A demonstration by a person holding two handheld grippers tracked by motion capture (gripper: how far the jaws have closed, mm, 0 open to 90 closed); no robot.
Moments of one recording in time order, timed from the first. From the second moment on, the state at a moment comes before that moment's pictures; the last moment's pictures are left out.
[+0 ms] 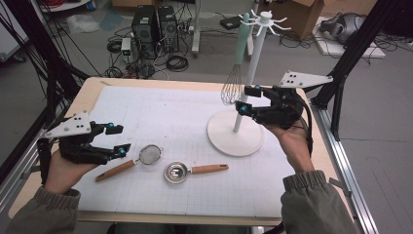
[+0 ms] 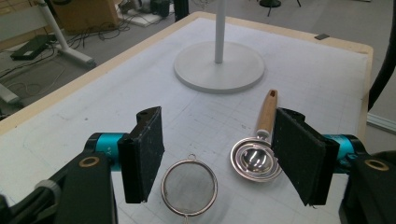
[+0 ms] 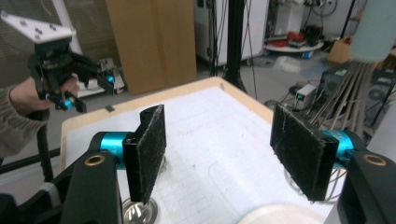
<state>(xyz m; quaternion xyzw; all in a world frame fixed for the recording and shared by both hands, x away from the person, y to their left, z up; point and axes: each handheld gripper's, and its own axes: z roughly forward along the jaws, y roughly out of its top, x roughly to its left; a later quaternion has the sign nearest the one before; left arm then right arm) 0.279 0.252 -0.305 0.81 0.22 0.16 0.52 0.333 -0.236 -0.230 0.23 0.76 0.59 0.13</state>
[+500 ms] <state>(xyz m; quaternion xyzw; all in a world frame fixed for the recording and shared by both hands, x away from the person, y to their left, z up) 0.279 0.253 -0.305 0.81 0.22 0.16 0.52 0.325 -0.229 -0.265 0.23 0.77 0.58 0.12</state>
